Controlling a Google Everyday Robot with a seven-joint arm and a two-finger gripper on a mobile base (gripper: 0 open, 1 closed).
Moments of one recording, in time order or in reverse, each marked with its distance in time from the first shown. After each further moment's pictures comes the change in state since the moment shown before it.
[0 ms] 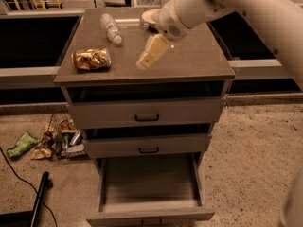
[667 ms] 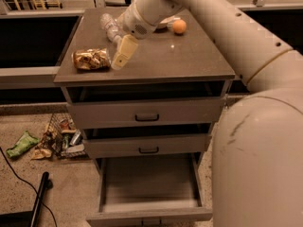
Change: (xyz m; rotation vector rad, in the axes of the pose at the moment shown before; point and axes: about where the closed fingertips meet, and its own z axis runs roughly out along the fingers) arm -0.049 0.000 0.085 -0.161 -0.007 -0.134
